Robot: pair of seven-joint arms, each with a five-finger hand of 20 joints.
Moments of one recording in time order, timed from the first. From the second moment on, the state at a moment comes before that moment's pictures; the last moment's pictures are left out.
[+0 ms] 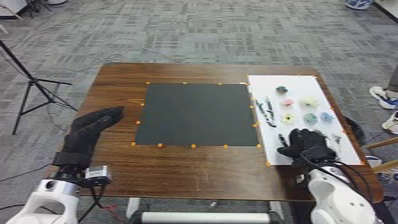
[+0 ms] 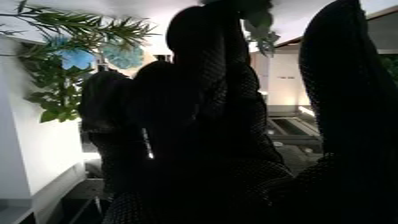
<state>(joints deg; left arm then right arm) 129.6 -59.9 -99.4 -125.6 64.5 7.3 9.3 -116.0 -60.1 85.9 -116.9 -153.3 -4.2 21.0</state>
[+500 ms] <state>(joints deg) 129.8 -60.4 -99.9 -125.7 64.5 4.6 8.0 -113.3 -59.8 84.7 -115.6 -149.6 -5.3 24.8</state>
